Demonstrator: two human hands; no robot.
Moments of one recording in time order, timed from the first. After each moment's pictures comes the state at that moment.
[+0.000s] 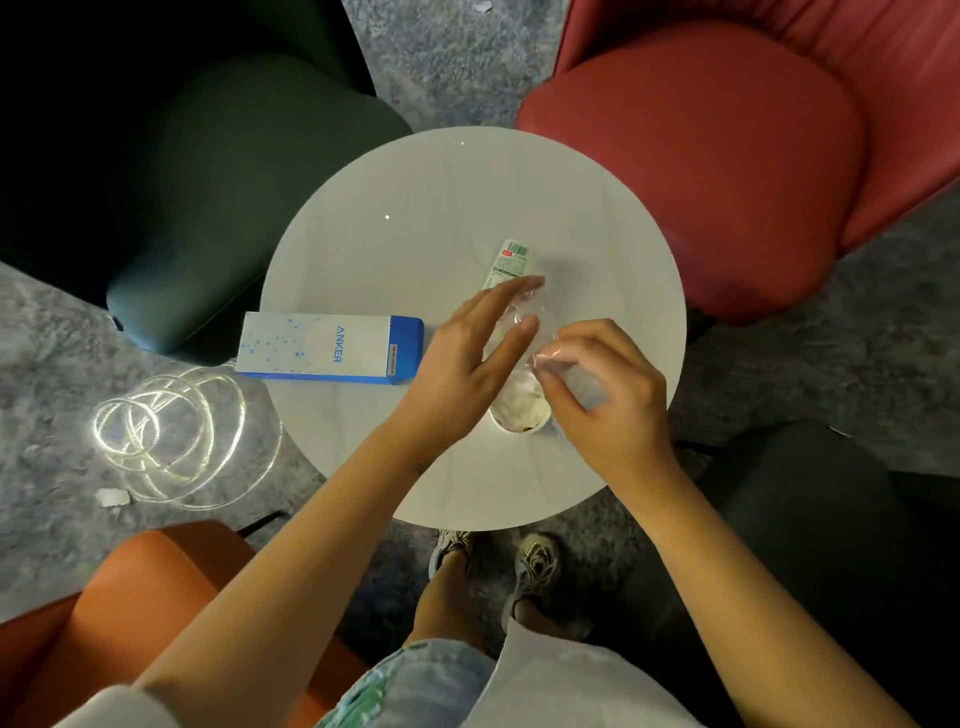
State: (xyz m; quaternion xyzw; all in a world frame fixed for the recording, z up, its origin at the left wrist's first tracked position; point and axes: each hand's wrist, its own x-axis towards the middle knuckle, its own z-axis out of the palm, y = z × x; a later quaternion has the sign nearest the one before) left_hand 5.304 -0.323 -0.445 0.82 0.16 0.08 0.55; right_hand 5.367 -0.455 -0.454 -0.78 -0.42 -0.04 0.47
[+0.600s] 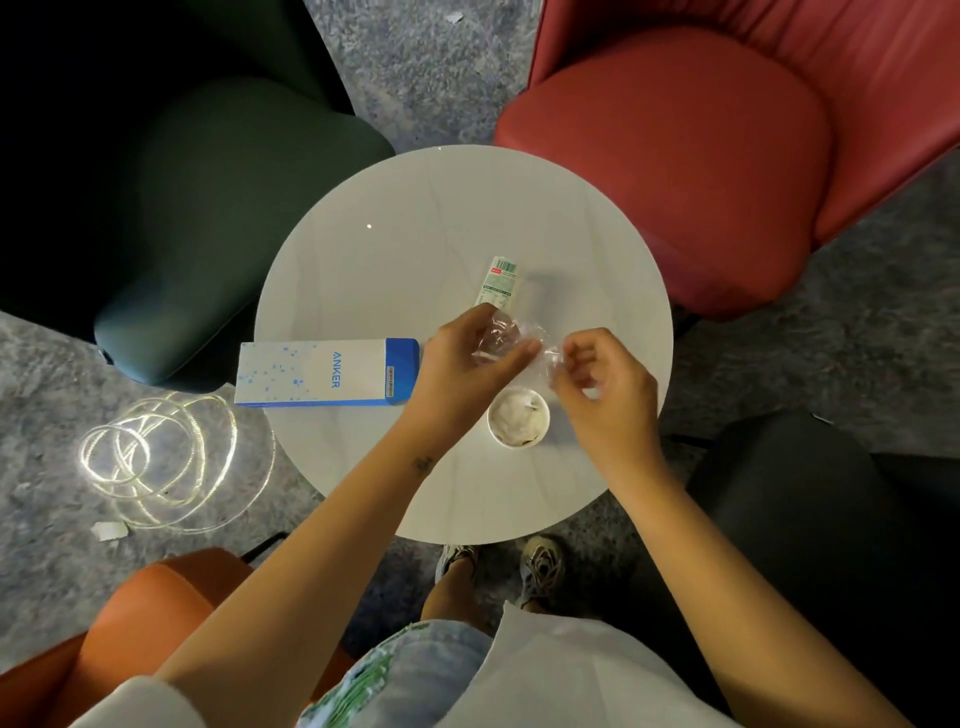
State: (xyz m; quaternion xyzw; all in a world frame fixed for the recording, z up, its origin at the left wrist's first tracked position) left_hand 5.322 -0.313 -0.442 0.76 0.27 0.06 0.59; right_hand 5.373 -0.447 -0.462 -0.83 -0.18 0.10 0.51
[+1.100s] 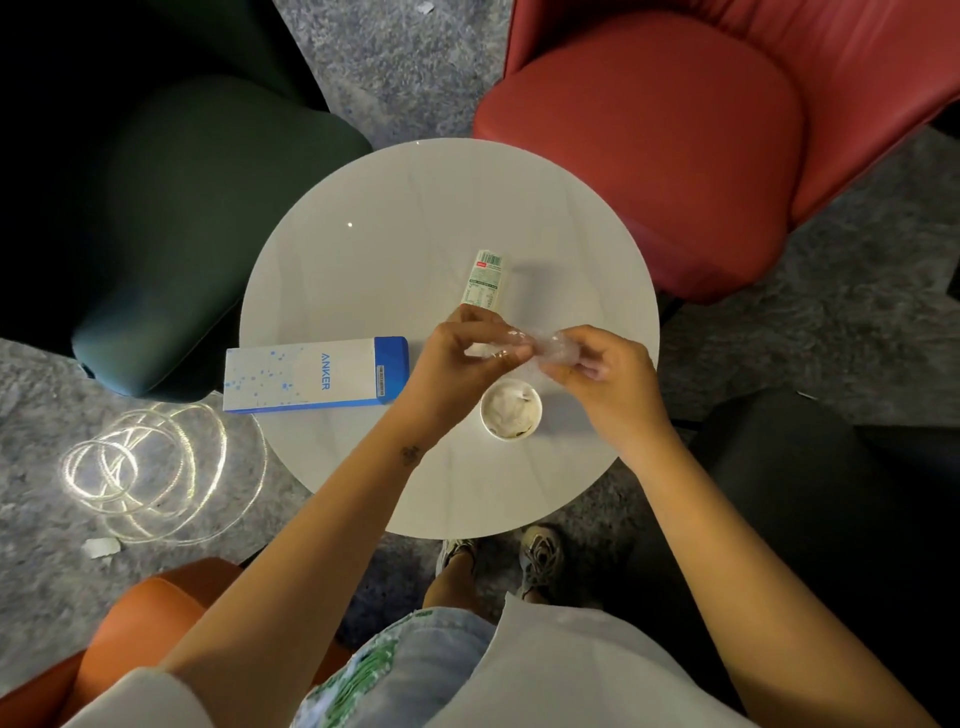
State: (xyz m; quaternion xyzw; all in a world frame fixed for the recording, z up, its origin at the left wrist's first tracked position) left_hand 5.321 -0.308 -0.447 0.72 0.22 0.00 0.66; right_hand 5.388 -0.455 -0.463 -0.75 -0.15 0.25 0.60
